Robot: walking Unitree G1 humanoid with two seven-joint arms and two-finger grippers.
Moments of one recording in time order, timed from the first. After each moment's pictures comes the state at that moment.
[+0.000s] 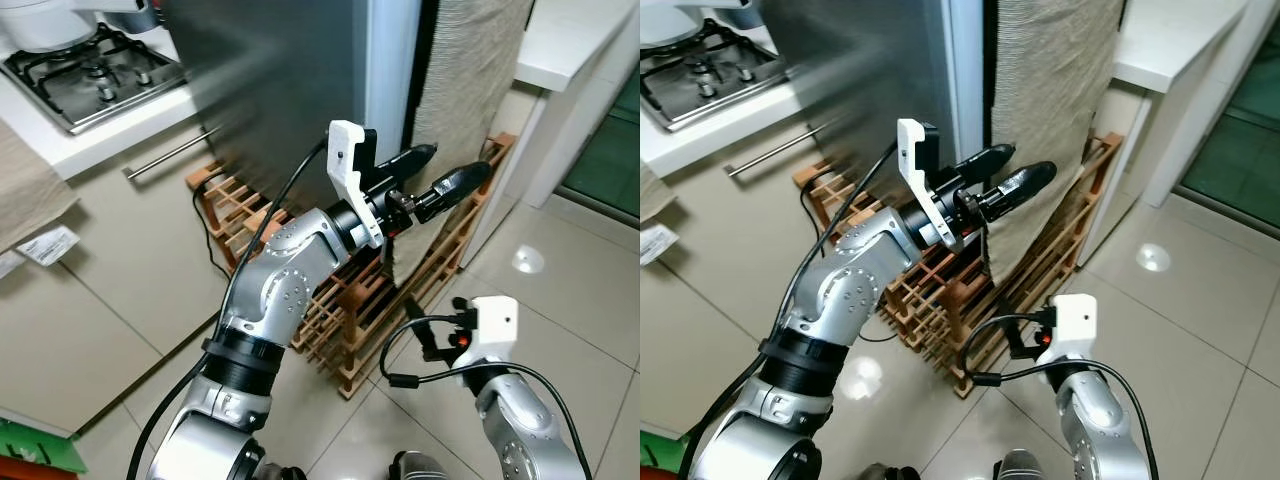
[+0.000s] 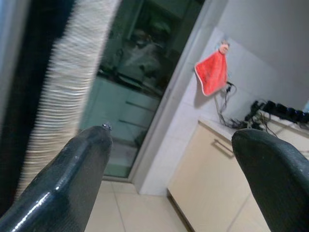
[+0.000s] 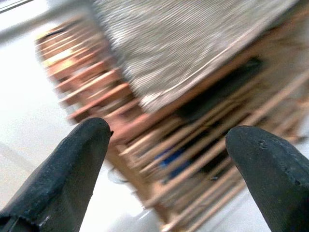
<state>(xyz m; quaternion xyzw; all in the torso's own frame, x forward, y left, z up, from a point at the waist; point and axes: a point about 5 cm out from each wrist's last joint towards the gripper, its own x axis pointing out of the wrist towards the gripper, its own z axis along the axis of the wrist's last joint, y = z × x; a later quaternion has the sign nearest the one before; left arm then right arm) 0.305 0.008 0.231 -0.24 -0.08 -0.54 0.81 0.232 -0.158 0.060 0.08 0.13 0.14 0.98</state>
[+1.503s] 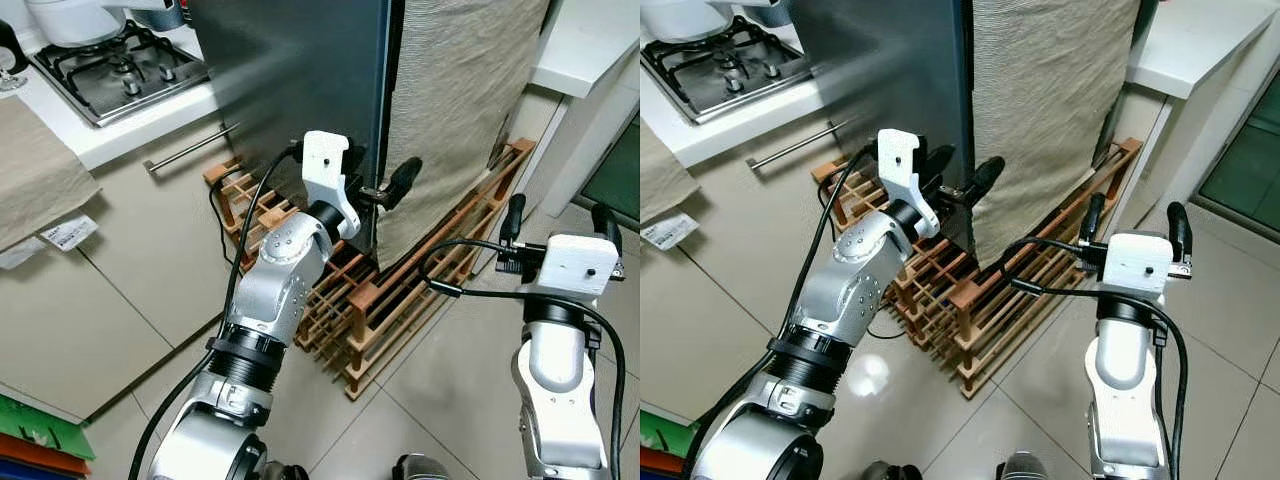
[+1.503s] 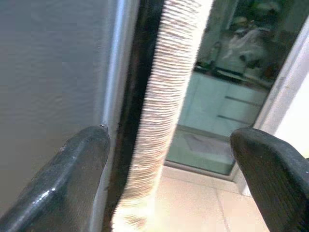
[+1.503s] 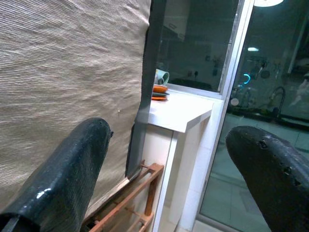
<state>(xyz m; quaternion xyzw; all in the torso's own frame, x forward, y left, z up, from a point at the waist) 0.338 0.018 0.205 -0.15 -0.07 -0.36 0.92 0.253 -0.197 0.163 -0.14 -0.19 -0.17 0.96</state>
